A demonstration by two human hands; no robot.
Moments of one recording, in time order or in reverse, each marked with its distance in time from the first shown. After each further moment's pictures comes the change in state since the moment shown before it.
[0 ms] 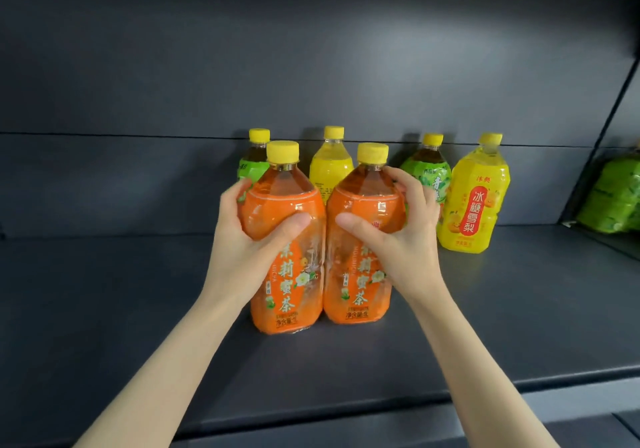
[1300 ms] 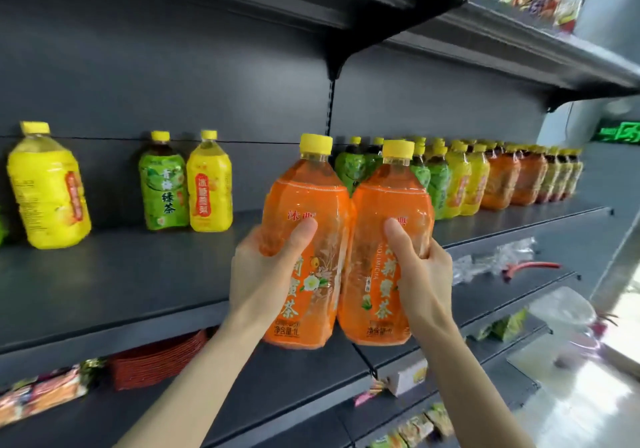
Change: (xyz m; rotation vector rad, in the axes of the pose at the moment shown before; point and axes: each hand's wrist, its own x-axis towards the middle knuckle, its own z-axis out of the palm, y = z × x) left_hand -0.225 0.125 0.352 -0.294 -0.280 -0.067; right_hand -0.103 0.044 -0.439 0.131 0.349 0.371
